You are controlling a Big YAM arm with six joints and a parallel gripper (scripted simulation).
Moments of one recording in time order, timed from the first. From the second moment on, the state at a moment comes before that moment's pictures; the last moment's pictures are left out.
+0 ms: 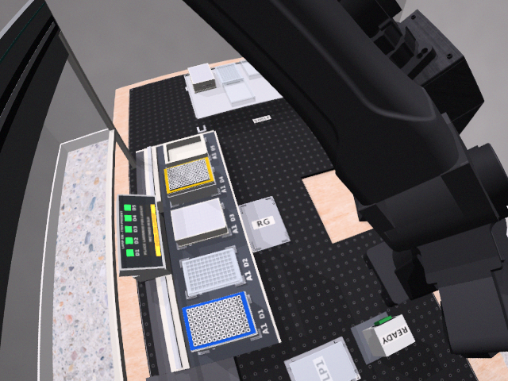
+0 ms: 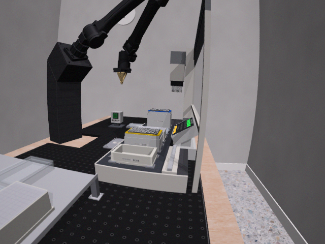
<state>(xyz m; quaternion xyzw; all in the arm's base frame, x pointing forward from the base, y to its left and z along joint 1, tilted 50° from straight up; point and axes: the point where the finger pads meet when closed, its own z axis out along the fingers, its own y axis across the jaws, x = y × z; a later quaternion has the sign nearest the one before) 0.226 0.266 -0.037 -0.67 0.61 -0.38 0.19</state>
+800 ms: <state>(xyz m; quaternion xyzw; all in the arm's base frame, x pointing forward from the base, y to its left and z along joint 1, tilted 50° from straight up) 0.183 0.260 -0.085 -0.66 0.62 -0.37 0.20</state>
